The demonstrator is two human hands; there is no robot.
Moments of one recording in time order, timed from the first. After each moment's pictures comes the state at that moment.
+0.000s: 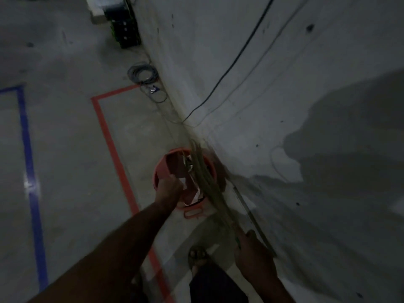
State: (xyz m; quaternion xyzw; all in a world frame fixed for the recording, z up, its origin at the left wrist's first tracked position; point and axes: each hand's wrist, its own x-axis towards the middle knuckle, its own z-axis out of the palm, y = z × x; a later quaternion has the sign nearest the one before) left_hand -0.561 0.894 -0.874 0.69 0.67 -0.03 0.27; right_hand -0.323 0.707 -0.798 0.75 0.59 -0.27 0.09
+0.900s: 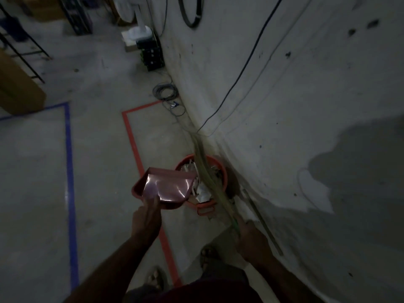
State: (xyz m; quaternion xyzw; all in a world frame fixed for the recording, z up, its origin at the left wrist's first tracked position) left_hand -0.654 0.717 -0.798 0.72 0.69 -0.01 0.13; right_hand -0.331 0.665 -0.761 0.72 0.64 -0.27 0.04
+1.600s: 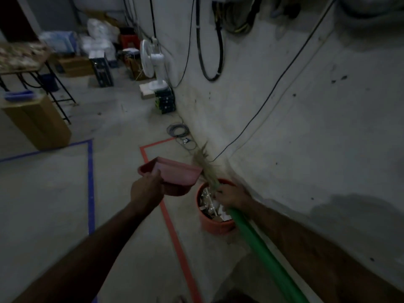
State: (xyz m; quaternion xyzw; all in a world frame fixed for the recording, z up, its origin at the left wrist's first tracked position) left_hand -0.815 0.696 -0.607 0.69 0.72 0.10 0.03; right_hand -0.553 0.699 -0.602 0.65 0.68 -0.34 0.04
